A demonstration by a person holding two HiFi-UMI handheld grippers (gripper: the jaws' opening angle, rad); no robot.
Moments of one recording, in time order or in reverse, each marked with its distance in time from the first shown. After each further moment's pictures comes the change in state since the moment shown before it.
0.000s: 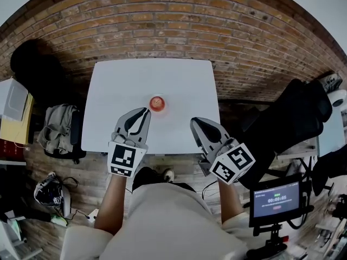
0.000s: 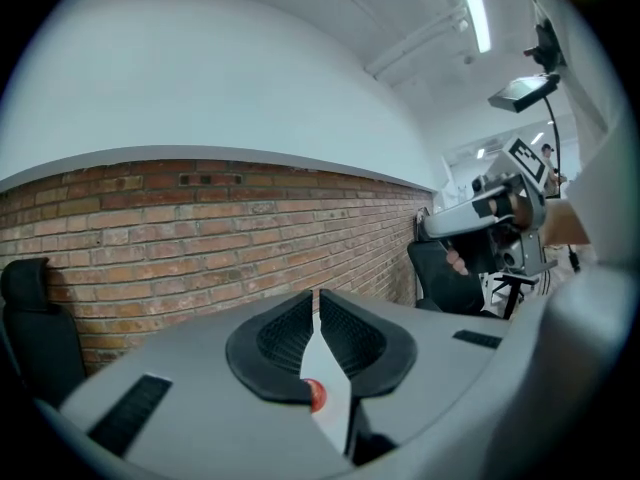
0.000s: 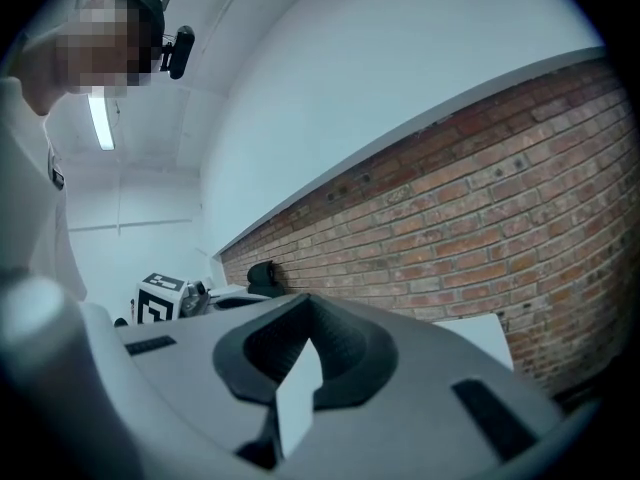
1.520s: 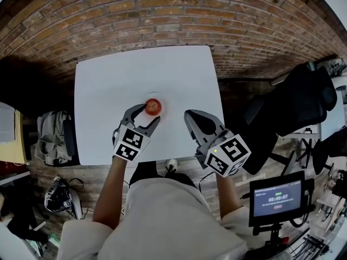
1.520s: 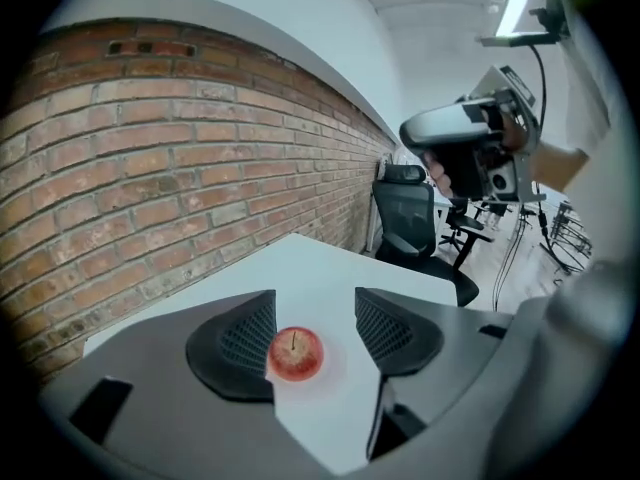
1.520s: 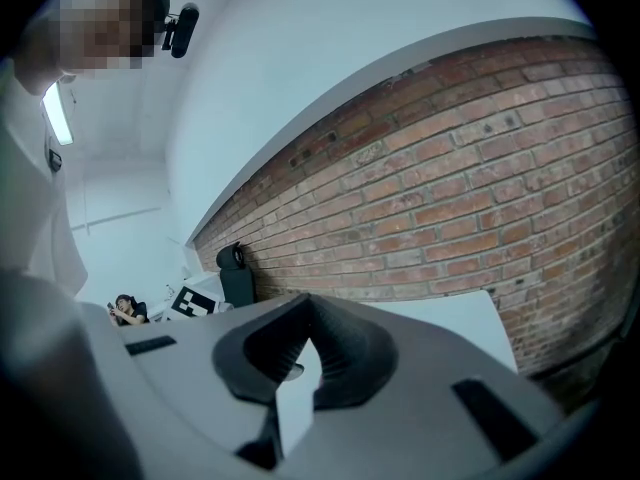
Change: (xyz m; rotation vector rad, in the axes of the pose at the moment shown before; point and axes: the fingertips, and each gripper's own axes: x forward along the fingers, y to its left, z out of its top) left arm 0.119 0.010 -0.138 -0.002 0.395 -0.336; right arm 0.087 -0.075 -0.033 0.083 0.141 -0.110
